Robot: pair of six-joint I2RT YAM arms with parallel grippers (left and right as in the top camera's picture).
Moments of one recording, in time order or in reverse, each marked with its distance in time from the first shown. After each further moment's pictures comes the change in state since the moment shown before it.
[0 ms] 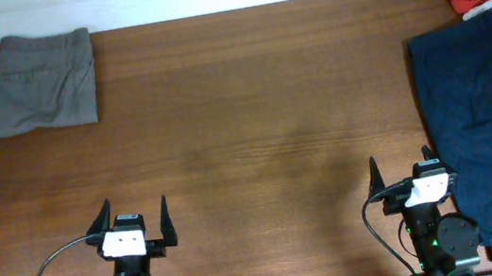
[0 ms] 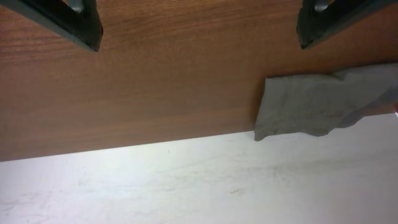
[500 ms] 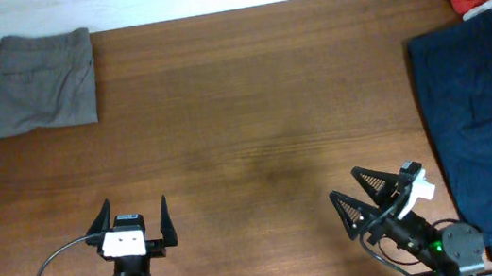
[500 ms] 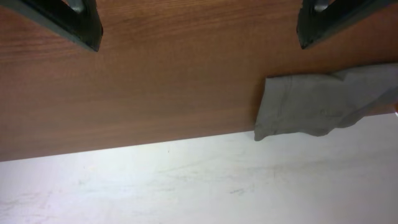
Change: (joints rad) left arm 0.000 0.000 0.000 0.000 0.000 0.000; right arm -0.001 0.000 0.000 0.139 -0.705 0.737
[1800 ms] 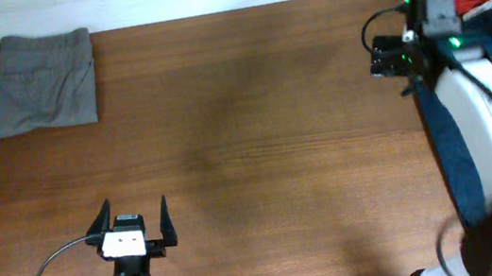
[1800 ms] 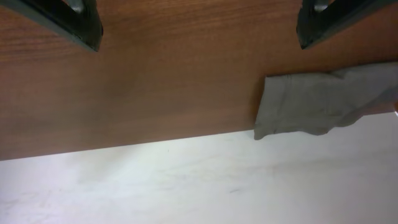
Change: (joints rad) left arm 0.000 -0.004 0.000 0.000 0.000 0.000; right arm -0.051 1.695 1.534 -0.913 0.948 -0.528
